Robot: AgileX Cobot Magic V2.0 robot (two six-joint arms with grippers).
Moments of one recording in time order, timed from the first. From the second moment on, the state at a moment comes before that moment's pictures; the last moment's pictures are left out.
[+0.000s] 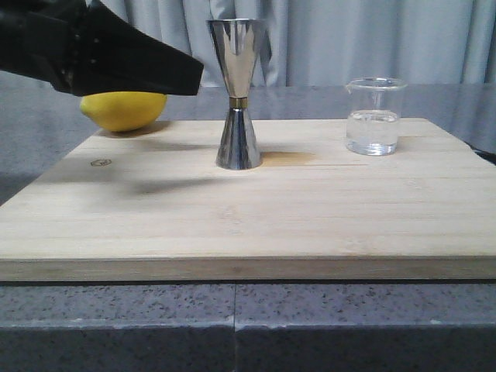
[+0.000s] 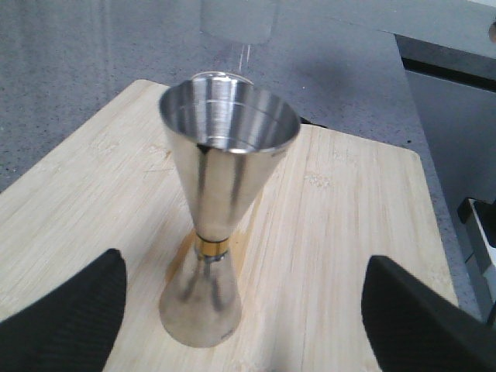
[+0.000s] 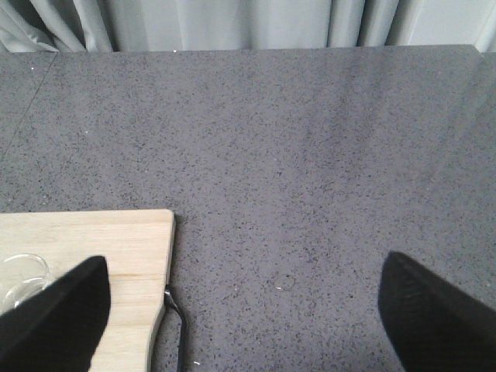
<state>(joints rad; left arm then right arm) -0.24 1.66 -0.94 -1.55 1.16 2.01 -0.06 0.81 -0.99 -0.01 0.69 0.00</state>
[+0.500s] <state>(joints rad) -0.29 1.75 -0.95 -1.62 1.16 2.09 -0.06 0.83 -0.99 -0.01 0.66 0.00</state>
